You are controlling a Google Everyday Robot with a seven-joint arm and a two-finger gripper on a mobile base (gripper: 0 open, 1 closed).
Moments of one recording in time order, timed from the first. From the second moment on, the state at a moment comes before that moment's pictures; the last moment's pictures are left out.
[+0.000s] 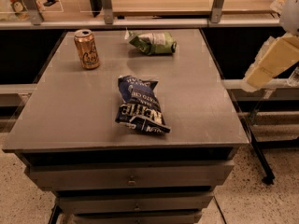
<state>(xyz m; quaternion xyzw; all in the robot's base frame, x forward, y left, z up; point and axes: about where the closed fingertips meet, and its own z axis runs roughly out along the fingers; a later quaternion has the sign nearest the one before) 0.482 -0.217 1.017 -0.51 0.81 -0.07 0.29</state>
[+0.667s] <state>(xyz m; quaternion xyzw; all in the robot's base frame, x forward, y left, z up) 0.515 -0.222 1.031 -0.43 0.83 -0.05 0.36</state>
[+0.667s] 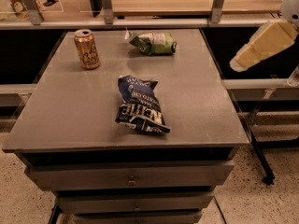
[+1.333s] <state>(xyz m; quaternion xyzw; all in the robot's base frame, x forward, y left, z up) 0.519 -0.218 1.031 -0.44 0.82 -0.05 0.36</state>
